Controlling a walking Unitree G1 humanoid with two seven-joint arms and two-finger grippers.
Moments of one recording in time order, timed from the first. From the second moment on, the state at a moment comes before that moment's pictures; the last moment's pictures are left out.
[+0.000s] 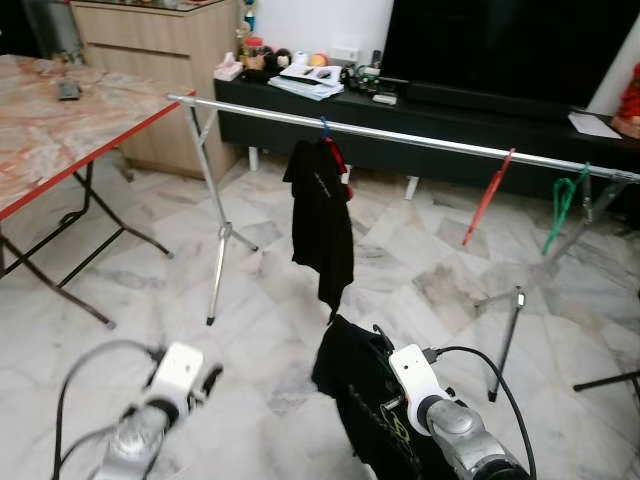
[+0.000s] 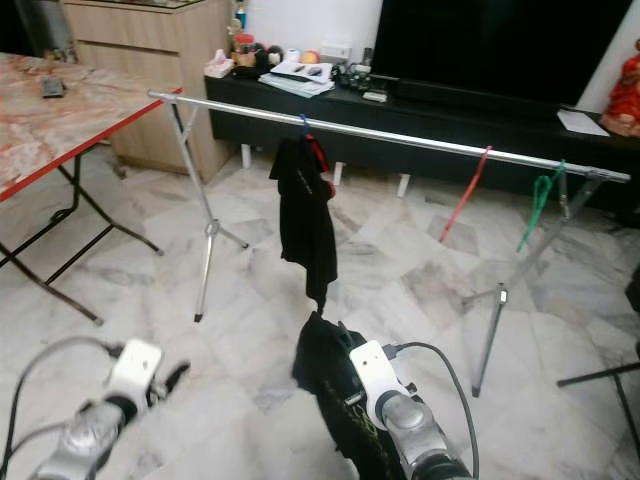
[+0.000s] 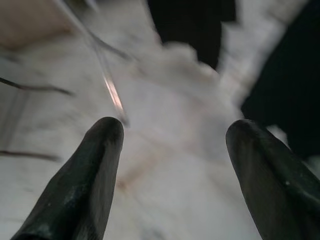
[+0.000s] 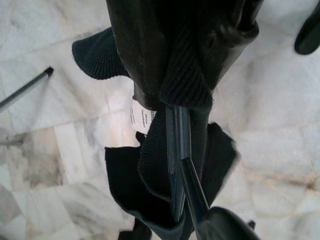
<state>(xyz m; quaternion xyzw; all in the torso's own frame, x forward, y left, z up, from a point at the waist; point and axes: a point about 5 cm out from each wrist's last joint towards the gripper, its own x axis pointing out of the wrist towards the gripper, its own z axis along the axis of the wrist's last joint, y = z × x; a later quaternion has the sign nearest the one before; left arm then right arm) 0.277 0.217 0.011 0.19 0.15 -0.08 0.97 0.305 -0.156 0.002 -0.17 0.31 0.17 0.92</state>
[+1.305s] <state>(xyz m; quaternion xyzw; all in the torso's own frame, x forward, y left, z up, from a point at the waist) 0.281 0.204 0.014 0.32 0.24 -0.33 0.86 0.327 -0.130 0.080 -0.34 0.19 0.61 0.69</state>
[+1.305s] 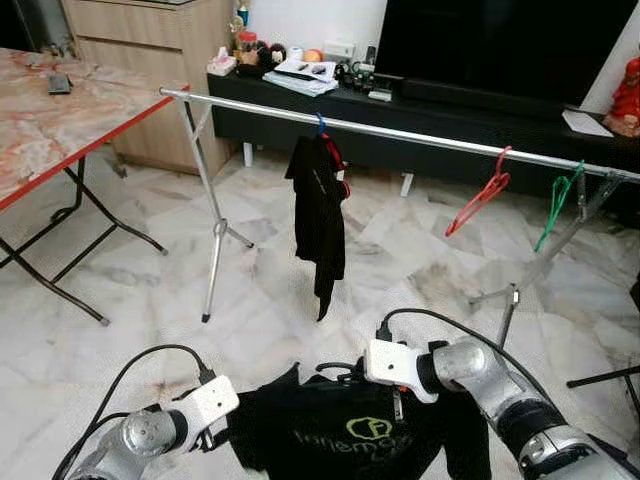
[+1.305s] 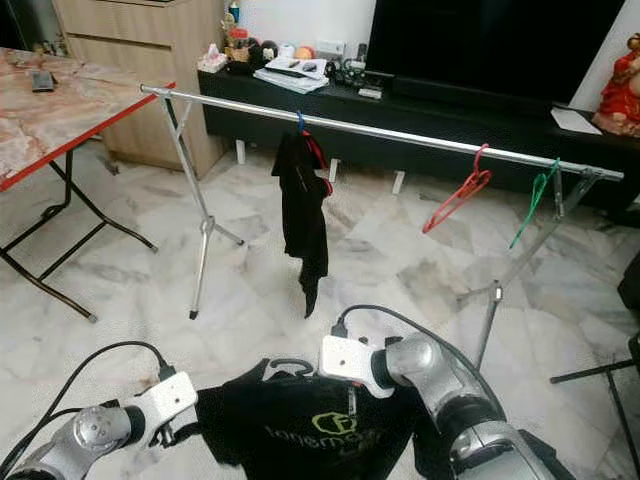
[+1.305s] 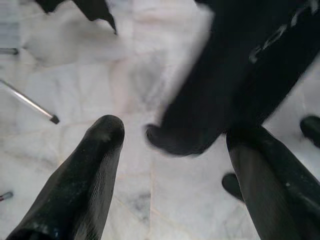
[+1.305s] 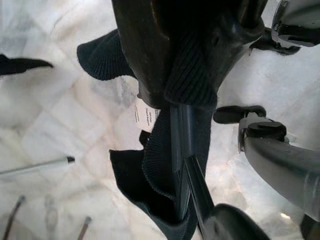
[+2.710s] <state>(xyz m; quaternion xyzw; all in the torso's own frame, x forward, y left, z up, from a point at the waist) 0.285 0.203 0.010 0.29 0.25 -0.28 0.88 0.332 -0.128 0.098 -0.35 0.16 0.62 0.68</state>
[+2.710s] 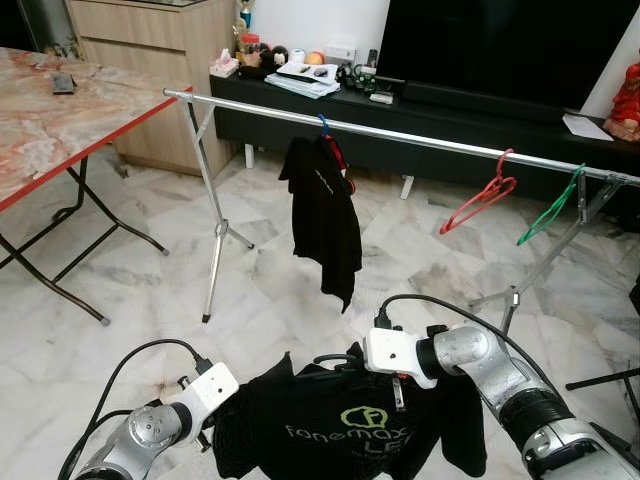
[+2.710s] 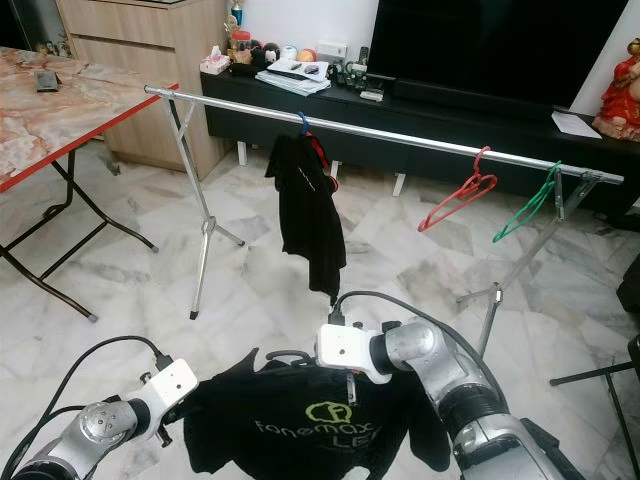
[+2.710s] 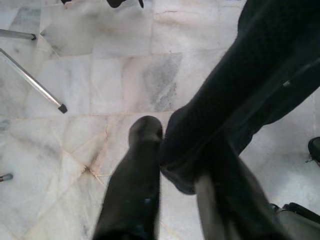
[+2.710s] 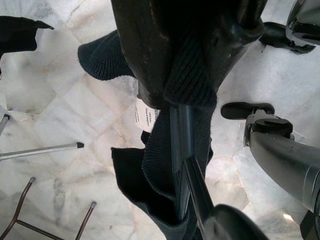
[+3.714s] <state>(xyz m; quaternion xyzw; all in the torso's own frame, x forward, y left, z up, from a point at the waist) 0.291 0.227 0.008 0.31 0.29 -0.13 0.89 0.349 -0.129 0.096 -0.34 0.18 0.50 0.77</state>
